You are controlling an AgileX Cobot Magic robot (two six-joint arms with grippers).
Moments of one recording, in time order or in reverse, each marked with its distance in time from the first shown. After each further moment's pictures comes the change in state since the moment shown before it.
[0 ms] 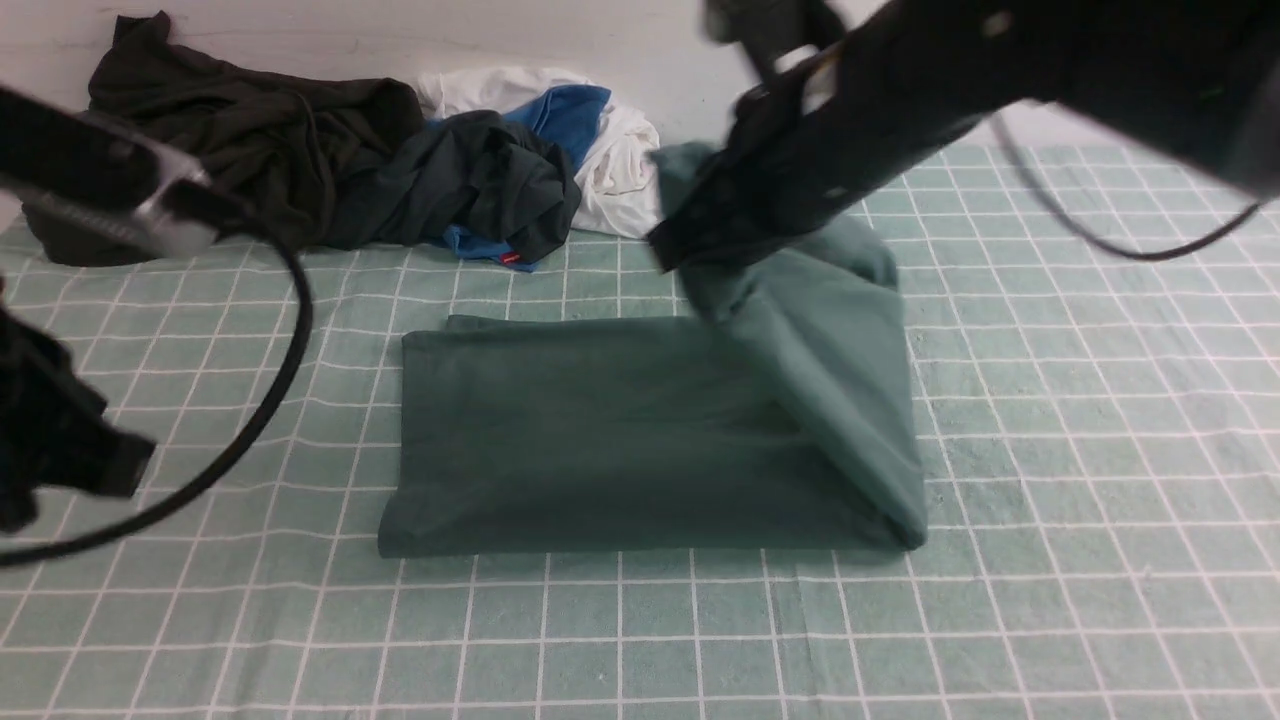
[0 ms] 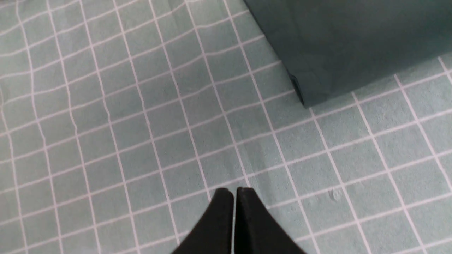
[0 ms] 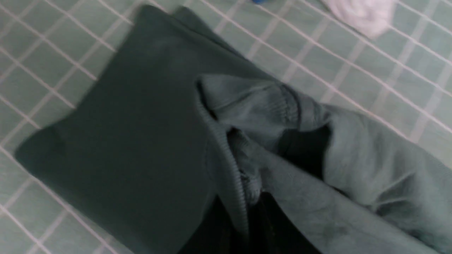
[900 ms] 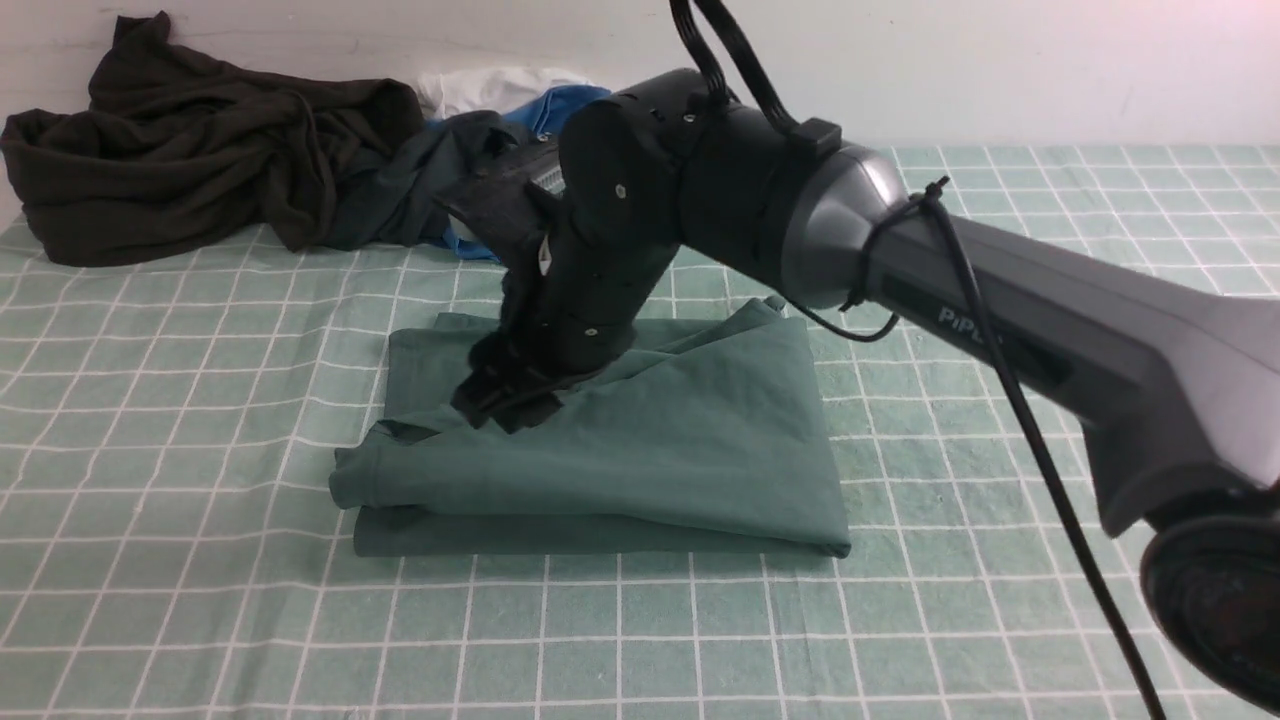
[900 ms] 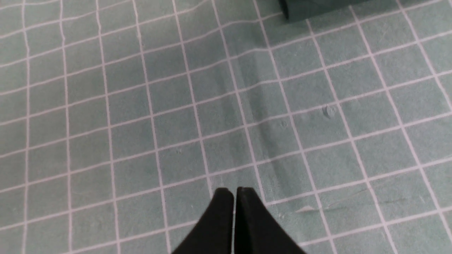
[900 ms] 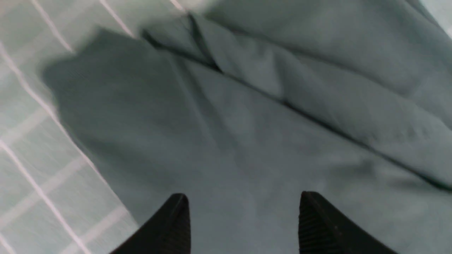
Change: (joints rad) right arm 0.098 0.343 -0.348 -0.009 0.289 -0.036; left arm 0.001 -0.604 0.422 -0.017 0.026 -0.069
